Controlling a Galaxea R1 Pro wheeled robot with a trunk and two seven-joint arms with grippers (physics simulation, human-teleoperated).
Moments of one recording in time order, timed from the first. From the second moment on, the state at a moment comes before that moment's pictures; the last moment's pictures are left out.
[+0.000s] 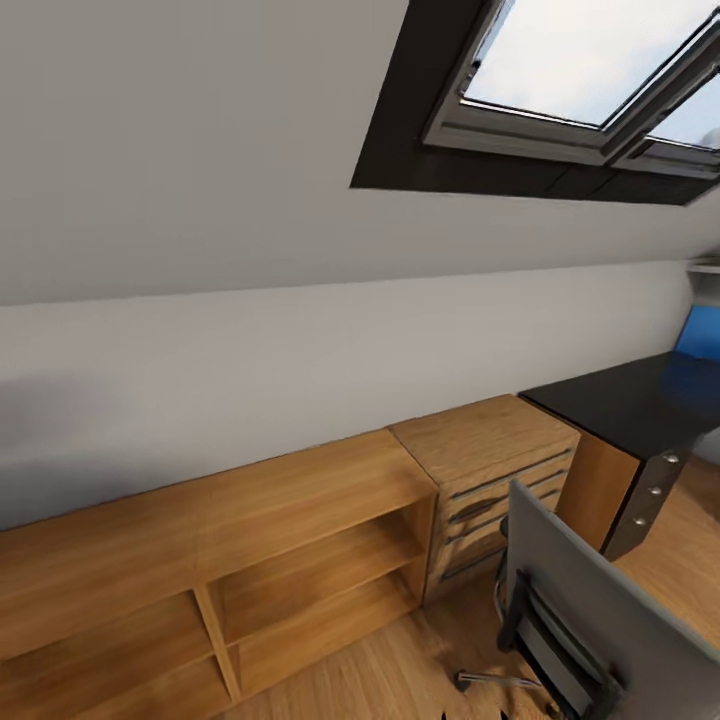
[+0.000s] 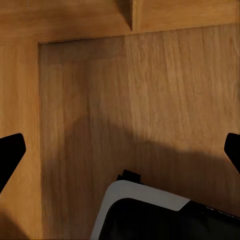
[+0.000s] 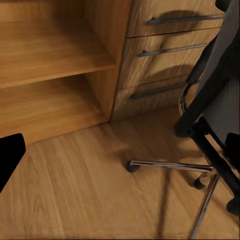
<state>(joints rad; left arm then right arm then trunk) -0.09 0.04 -0.24 -0.18 0.50 -0.37 0.14 -0.29 0.11 0.60 -0.01 -0.31 -0.81 -0.39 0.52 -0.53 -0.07</state>
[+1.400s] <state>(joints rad) -0.09 0.01 -0.25 -0.18 0.50 -0.37 0.14 -0.29 0.11 0.60 -0.01 -0.30 -0.80 -0.39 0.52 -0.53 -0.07</state>
